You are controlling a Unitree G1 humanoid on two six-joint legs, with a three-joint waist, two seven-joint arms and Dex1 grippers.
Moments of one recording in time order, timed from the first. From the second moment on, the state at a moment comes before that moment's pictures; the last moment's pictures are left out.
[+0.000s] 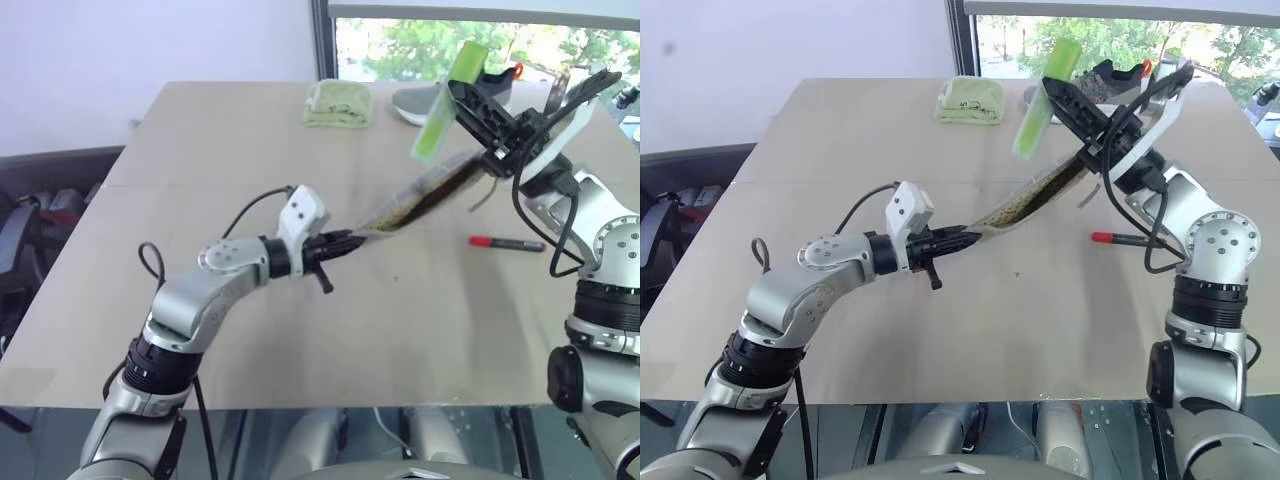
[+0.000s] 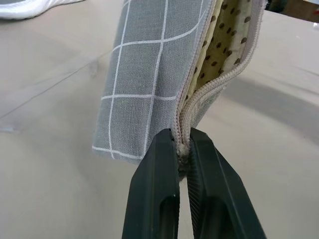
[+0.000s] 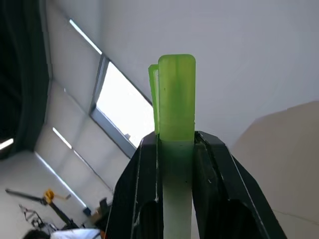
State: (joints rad) left arm -0.46 0.56 -0.16 -0.31 -0.53 0.72 -0.66; right arm -0.73 -0.39 -0.30 -0.03 1.55 0.85 0.21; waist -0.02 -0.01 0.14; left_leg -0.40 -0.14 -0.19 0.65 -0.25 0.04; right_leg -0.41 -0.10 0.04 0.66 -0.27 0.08
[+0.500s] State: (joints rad) left arm -0.48 0.41 -0.10 -0.28 -0.54 0.81 -0.54; right arm -0.65 -0.34 -0.29 -0.14 1.84 0.85 -0.01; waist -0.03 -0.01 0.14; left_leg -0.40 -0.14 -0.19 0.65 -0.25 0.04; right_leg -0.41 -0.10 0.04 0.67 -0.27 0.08
